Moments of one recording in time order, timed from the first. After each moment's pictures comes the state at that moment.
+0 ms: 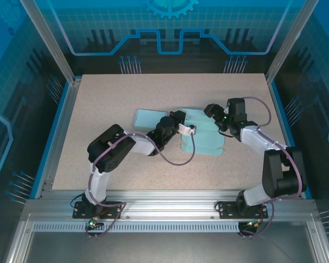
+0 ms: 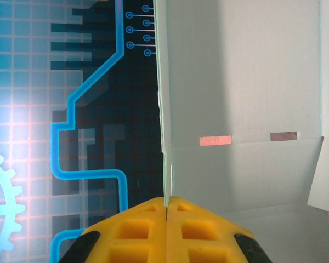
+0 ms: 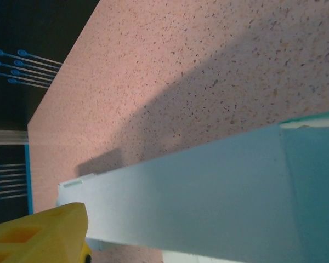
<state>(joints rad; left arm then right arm) -0.73 2.04 1.01 0.88 -0.24 1.47 0.12 1.50 0.87 -0.05 -0.29 0.88</state>
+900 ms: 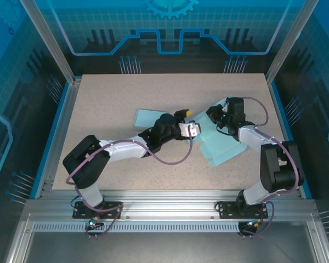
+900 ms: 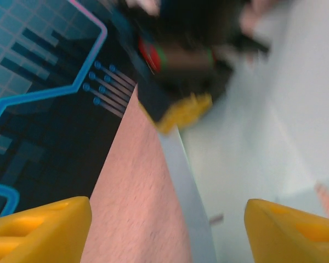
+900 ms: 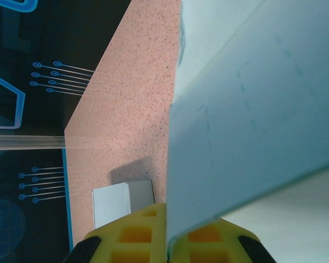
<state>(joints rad) -0.80 1.73 1.03 0.43 0.02 0.75 0.12 1.55 0.85 0.12 -0.35 0.98</state>
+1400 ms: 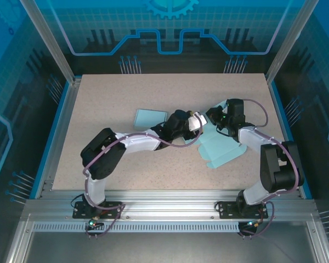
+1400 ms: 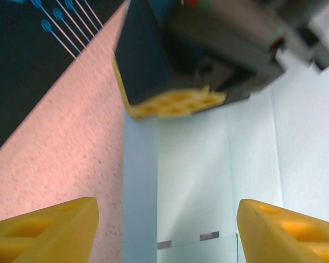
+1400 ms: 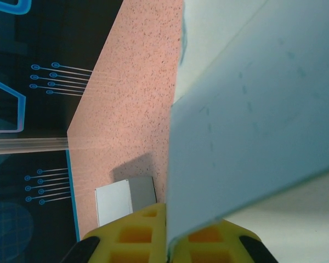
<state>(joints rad) -0.81 1.95 1.23 0.25 -0.05 0.41 0.12 1.55 0.82 0.13 -0.37 1.02</state>
